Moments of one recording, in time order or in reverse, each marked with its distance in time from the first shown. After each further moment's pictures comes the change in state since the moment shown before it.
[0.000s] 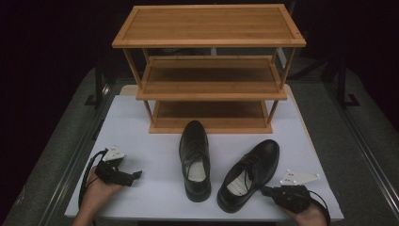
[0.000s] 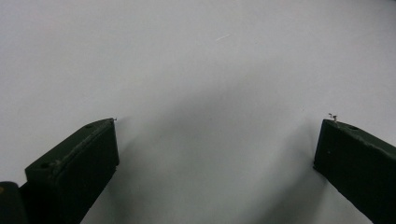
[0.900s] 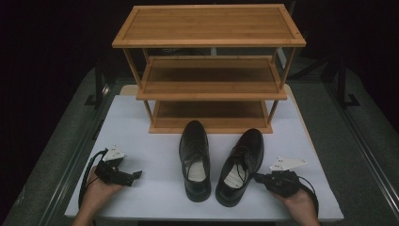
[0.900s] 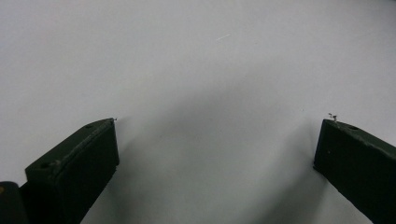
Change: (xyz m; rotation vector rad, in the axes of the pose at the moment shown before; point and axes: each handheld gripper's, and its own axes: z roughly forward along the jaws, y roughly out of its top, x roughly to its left) left arm 0.000 0.000 0.000 0.000 0.000 0.000; right arm -0.016 0.030 0.025 0.008 -0.036 -0.019
